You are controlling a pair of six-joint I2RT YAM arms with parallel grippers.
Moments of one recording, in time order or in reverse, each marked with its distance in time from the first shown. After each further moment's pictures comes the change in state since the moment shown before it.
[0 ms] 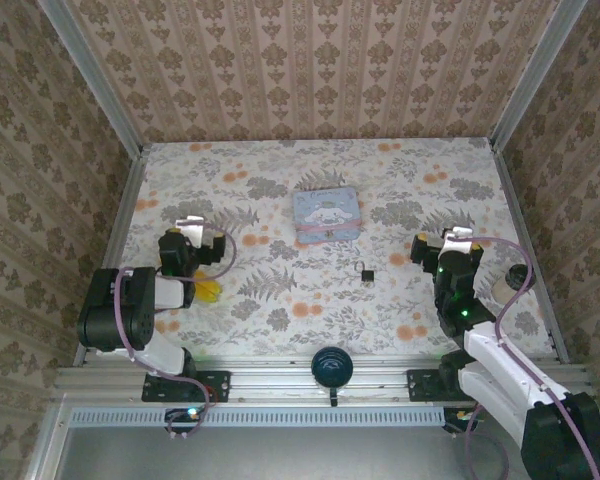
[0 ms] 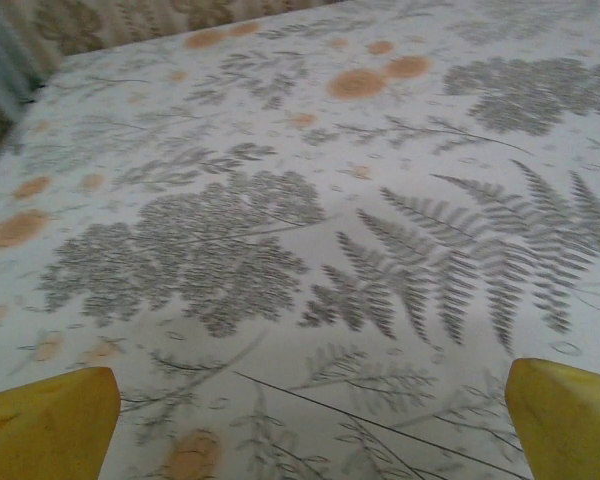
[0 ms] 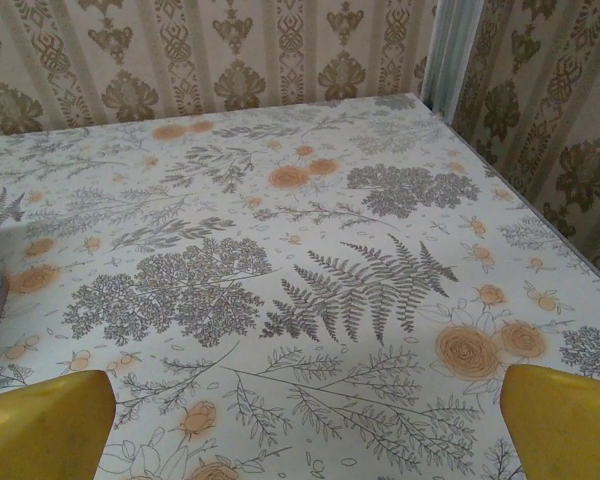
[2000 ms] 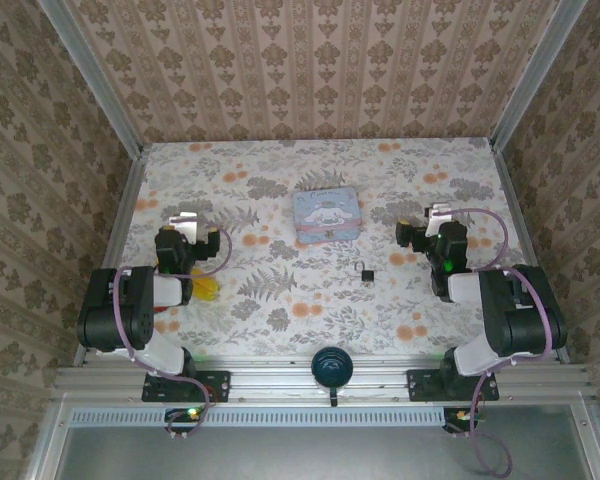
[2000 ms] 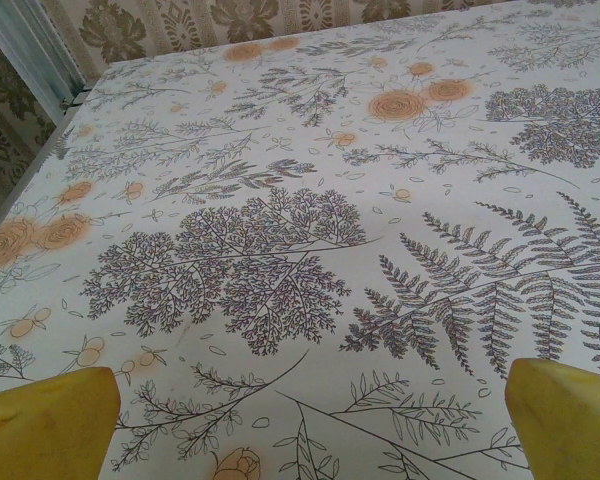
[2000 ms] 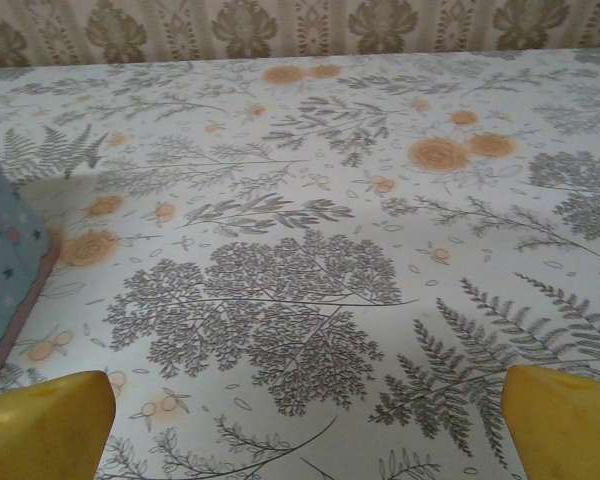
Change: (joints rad) left arm 0.027 0.000 0.016 0.003 0.001 -0.021; right arm -0.202 0.724 0.156 0.516 -0.501 -0.104
